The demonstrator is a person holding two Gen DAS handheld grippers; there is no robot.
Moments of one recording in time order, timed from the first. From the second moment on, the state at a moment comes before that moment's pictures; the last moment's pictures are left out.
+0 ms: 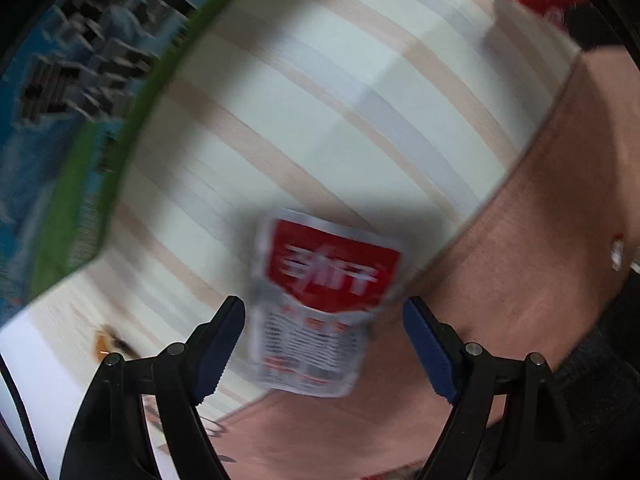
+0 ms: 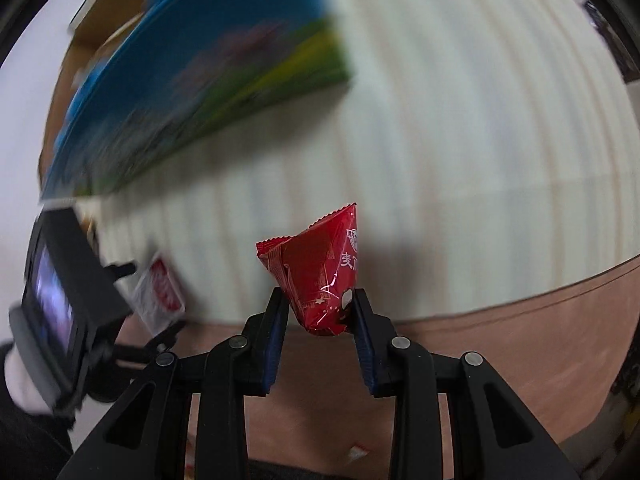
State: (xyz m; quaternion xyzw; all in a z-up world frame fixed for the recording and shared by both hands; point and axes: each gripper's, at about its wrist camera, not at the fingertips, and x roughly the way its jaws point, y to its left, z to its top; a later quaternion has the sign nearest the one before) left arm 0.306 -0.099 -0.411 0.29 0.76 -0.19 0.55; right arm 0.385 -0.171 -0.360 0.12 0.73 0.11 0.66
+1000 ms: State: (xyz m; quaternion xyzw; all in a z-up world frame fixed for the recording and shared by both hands) left arm 0.331 0.007 -0.405 -0.07 0.79 0.05 0.61; right arm 0.367 -0.081 -0.368 0.12 0.73 0.14 0.66
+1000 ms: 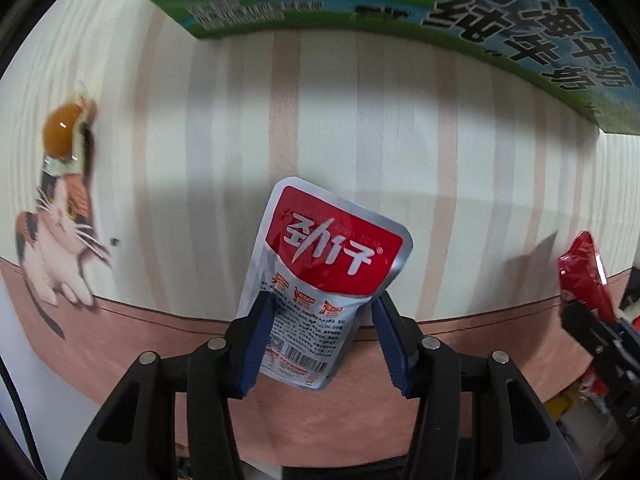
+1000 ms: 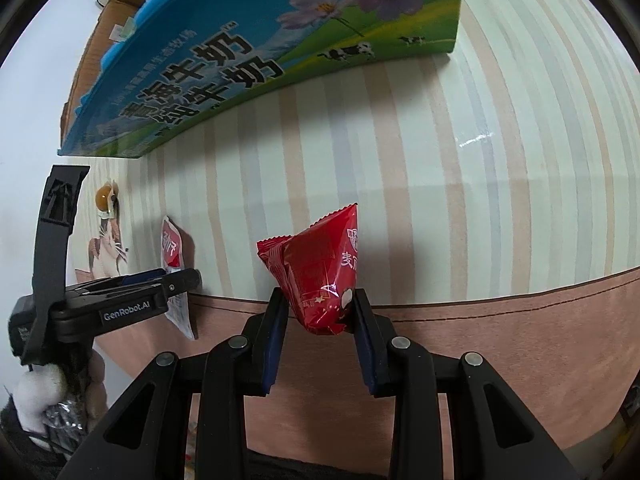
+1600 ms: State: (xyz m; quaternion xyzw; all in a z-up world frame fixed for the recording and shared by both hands) left arm 0.311 0.011 -0.387 -0.05 0.79 0.02 0.60; right arm 0.370 -0.080 -0.333 0.11 0.71 0.17 0.68
